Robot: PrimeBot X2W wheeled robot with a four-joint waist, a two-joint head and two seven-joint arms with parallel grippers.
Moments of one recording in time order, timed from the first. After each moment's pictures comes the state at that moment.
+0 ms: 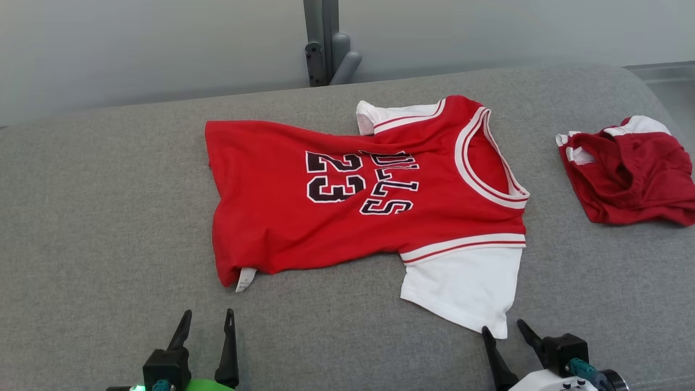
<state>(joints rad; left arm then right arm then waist) 0.04 0.05 -0.10 0.35 -0.12 -0.02 -0.26 -0.02 -0.05 0.11 0.52 0.12 0.13 -0.26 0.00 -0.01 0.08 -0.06</state>
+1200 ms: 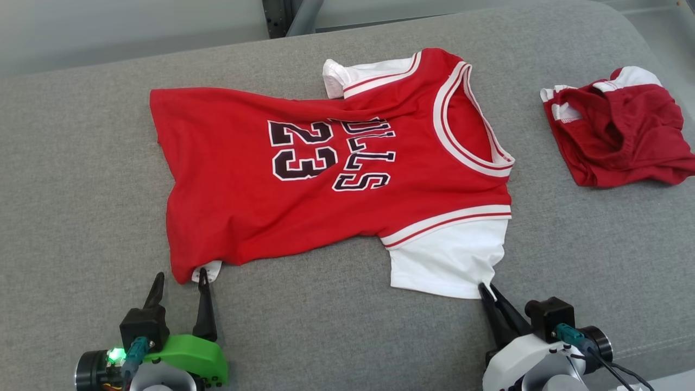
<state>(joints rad) -0.12 0.05 -0.04 0.45 -0.11 0.01 -0.26 -0.12 -0.05 0.15 0.53 0.11 0.13 -0.27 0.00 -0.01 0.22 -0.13</state>
